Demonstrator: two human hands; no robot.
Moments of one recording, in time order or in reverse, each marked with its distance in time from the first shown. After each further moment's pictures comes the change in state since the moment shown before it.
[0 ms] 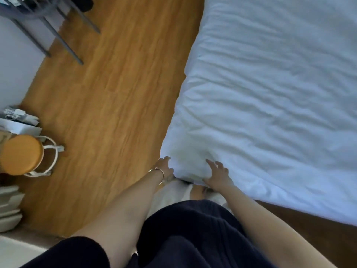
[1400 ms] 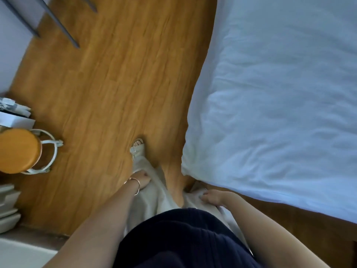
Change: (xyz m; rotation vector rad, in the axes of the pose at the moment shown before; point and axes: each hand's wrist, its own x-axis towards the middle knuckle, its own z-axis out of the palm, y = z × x) left_hand 0.024 -0.193 -0.058 -0.076 -0.128 -0.128; right_hand 0.021 -0.100 0.080 0.015 -0.571 0.169
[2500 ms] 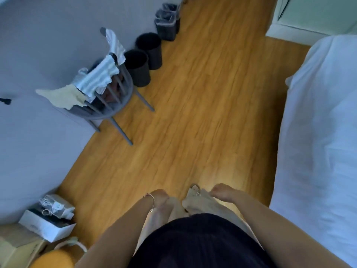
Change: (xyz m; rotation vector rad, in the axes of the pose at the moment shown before) left_hand 0.222 0.095 -0.672 -0.083 -0.093 0.001; right_hand 0.037 -0.634 -0.492 -0.133 0.276 -0.174
